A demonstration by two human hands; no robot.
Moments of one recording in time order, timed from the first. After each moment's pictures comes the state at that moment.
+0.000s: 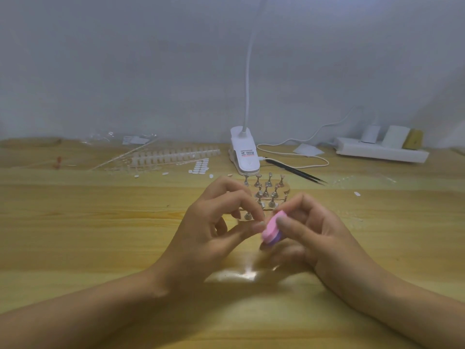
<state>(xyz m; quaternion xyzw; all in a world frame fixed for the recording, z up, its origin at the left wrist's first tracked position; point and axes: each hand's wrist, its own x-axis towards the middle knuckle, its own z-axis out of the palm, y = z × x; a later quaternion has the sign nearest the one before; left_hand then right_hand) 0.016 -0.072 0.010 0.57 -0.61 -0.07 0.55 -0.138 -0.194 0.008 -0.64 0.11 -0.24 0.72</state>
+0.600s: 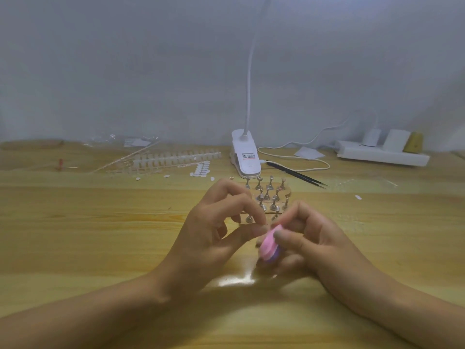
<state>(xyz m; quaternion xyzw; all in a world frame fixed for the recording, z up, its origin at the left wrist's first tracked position) 0.015 -0.073 0.011 0.57 -0.62 -0.04 0.54 -0.139 -0.196 0.005 -0.65 0.10 -0.21 0.72</state>
